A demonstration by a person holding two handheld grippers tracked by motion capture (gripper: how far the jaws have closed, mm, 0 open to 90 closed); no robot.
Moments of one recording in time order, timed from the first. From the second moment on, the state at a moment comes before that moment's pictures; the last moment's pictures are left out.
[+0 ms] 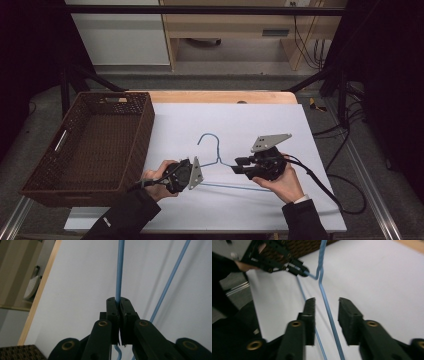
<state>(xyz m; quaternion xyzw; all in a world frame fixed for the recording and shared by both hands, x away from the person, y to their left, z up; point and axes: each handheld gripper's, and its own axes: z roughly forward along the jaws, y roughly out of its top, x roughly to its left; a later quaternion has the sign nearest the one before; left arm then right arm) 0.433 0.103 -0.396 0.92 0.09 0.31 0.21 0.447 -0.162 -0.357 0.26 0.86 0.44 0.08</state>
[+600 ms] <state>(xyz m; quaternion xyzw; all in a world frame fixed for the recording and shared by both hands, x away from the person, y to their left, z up) 0.447 0.107 -0.375 0.91 0.19 0.31 0.20 0.433 -0.209 -0.366 0.34 0.78 0.49 0.18</state>
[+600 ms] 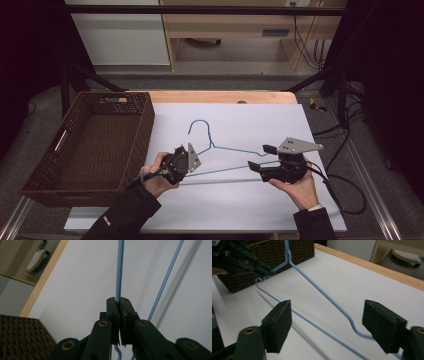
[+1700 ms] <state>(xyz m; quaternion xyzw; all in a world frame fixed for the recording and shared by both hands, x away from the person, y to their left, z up) 0.464 0.141 -0.287 0.87 0.31 0.29 0.24 0.418 -0.247 -0.407 0.41 0.75 0.47 0.21</state>
